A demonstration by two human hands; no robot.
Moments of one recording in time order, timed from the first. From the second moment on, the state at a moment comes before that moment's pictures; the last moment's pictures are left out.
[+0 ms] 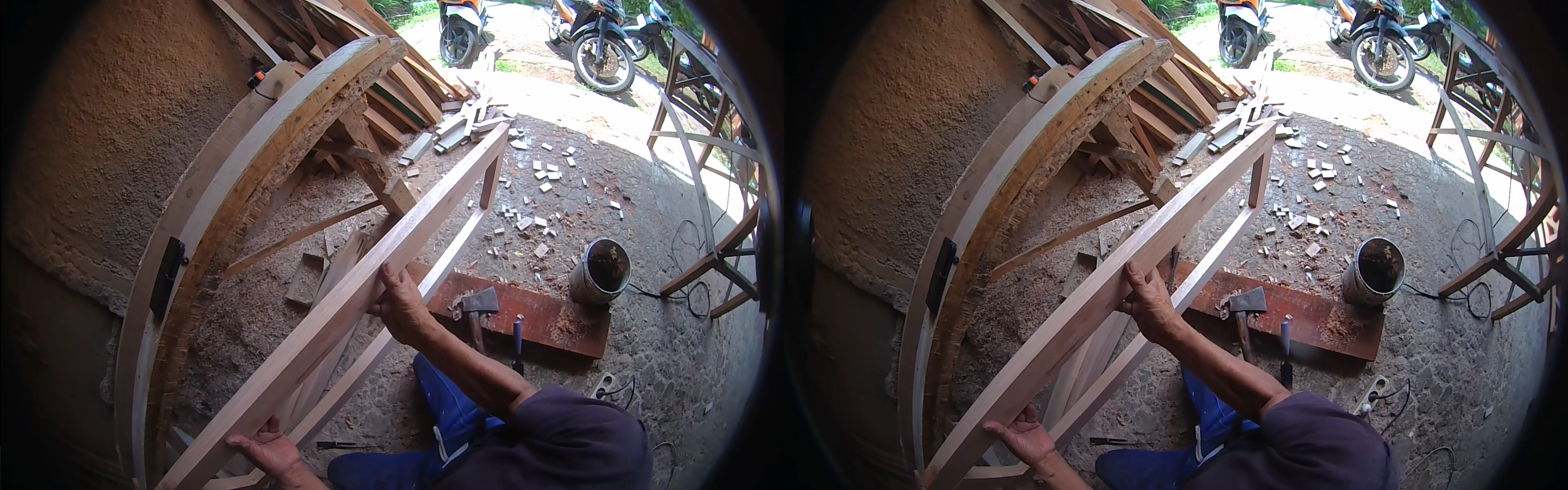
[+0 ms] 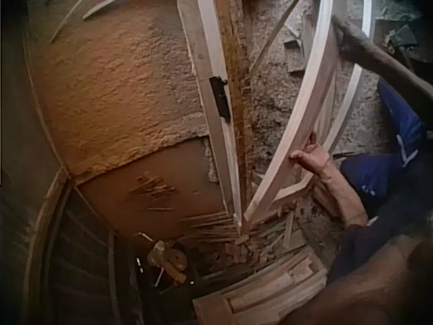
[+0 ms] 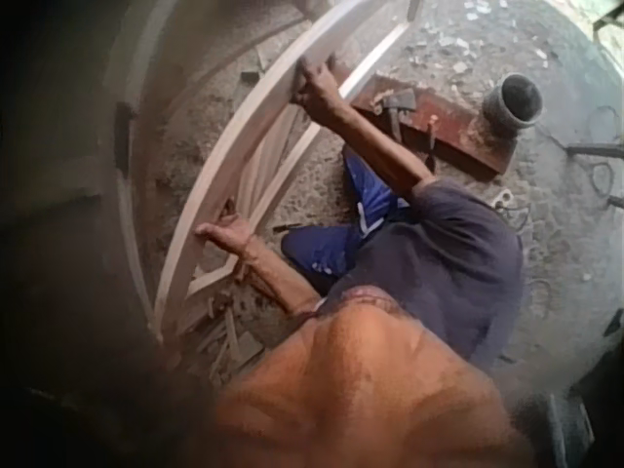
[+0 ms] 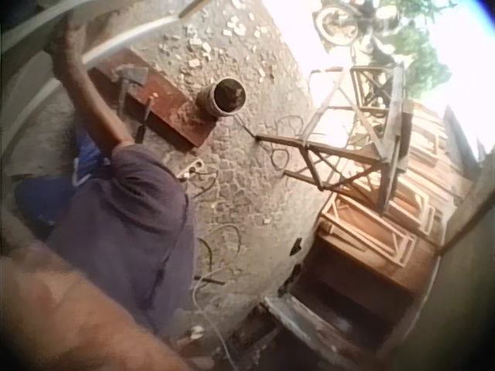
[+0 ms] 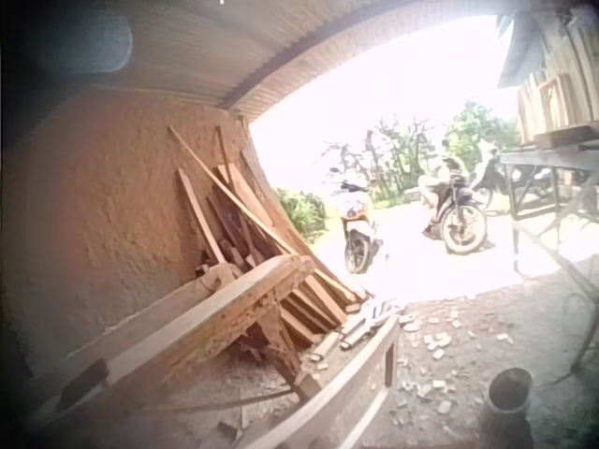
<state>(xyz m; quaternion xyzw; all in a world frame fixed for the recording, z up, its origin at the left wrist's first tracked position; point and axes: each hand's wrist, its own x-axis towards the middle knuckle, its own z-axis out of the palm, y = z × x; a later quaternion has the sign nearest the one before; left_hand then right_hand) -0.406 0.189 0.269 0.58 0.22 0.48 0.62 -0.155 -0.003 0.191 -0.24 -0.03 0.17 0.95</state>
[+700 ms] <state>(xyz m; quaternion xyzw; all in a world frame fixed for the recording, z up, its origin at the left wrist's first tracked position) -0.426 0.127 0.023 0.62 0.14 0.11 0.76 -0.061 -0.125 0.210 -0.19 0.07 -0.16 0.97</state>
